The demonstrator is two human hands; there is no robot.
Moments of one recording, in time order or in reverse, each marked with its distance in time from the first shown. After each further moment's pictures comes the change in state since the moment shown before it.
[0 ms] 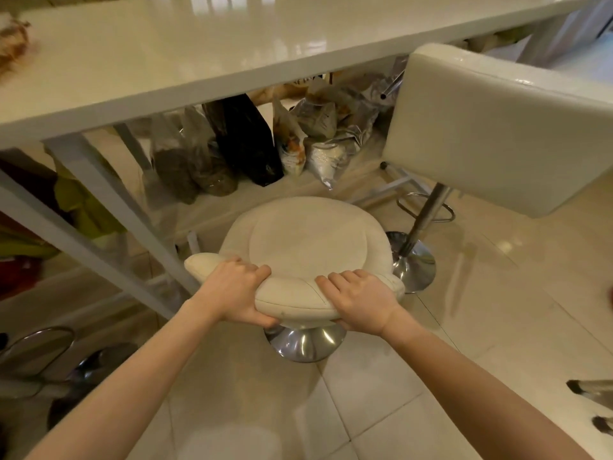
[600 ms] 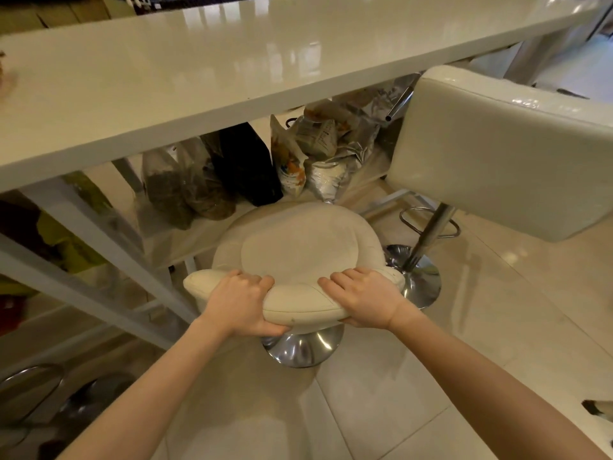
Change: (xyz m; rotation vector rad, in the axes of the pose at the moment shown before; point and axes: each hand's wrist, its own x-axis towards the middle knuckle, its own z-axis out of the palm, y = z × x) left_hand 0.051 -0.041 0.013 0.028 0.080 -0.080; right_hand 0.057 0.065 0.020 0.003 -0.032 -0.093
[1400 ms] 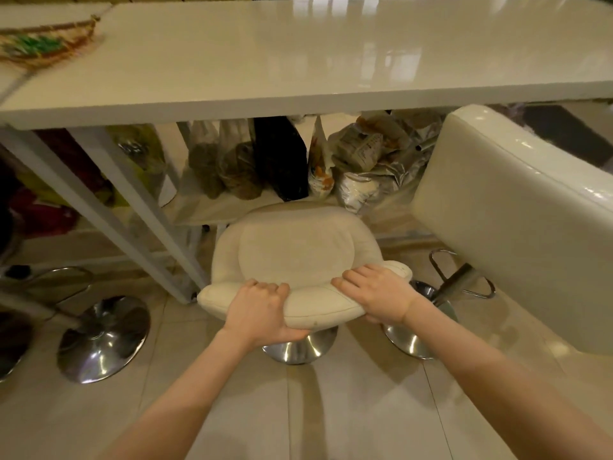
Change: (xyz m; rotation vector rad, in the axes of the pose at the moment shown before) left_hand 0.064 0.143 0.003 -0.025 0.059 -0.491; right_hand -0.032 0.147 0.006 0.123 -0.121 -0.408
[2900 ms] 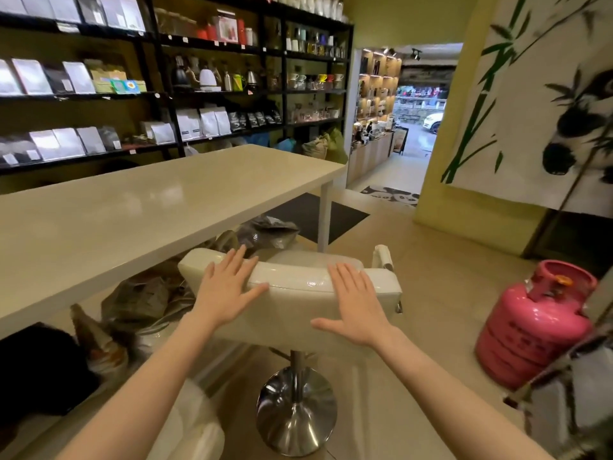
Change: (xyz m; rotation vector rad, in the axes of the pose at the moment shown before) left_hand 0.274 0.218 -0.090 -0.177 -0.011 0.530; right_hand -0.225 0.060 -0.157 -0.056 0.136 1.370
